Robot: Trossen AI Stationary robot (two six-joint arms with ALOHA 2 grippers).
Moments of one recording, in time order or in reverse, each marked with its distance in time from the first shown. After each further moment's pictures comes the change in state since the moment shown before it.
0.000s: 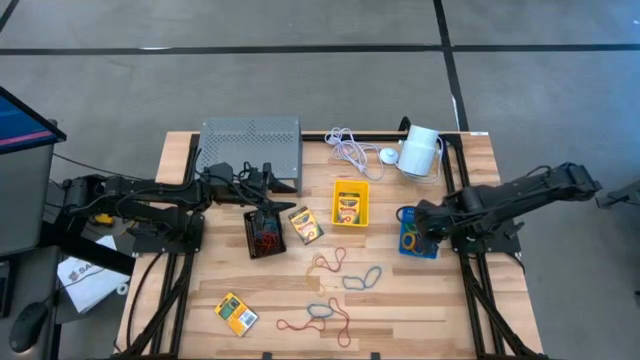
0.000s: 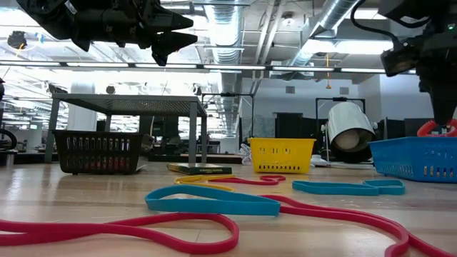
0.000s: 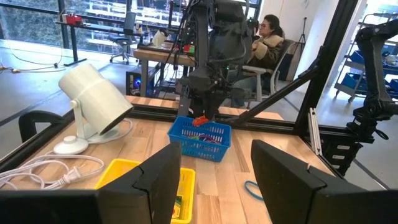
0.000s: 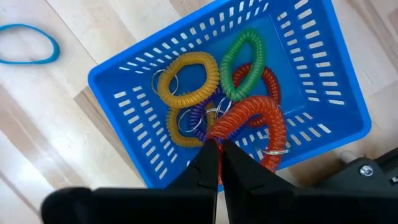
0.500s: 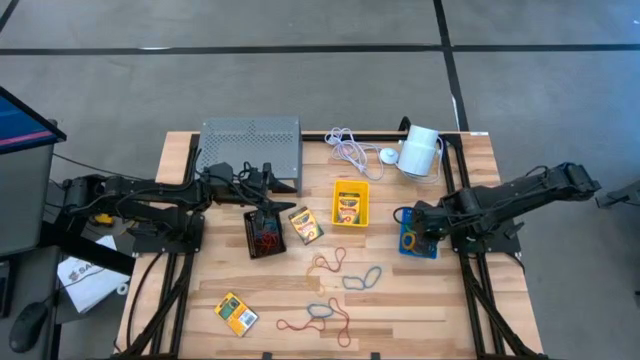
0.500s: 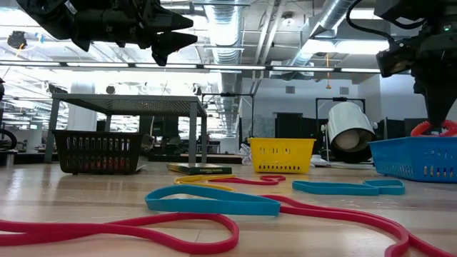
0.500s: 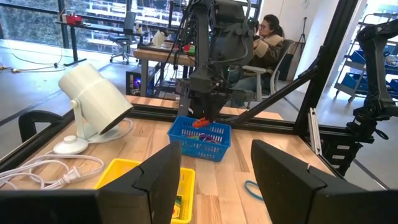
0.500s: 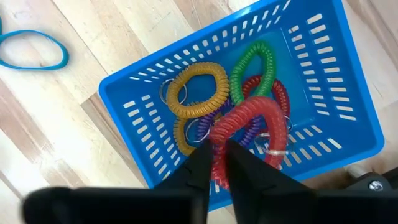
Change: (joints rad) left arm 0.000 0.000 0.000 -0.001 0.000 0.000; right arm -0.001 0.027 0.000 0.046 0.003 -0.023
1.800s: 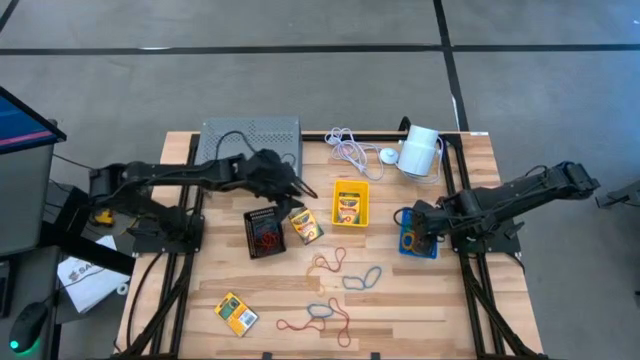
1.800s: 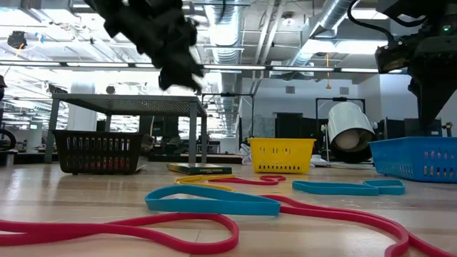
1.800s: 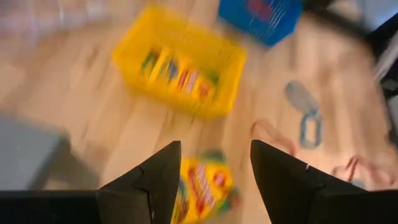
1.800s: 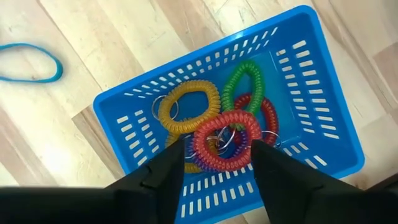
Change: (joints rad) left arm 0.069 0.273 0.417 -0.824 -0.003 -0.083; right arm 0.029 0.000 0.000 0.015 0.084 -0.008
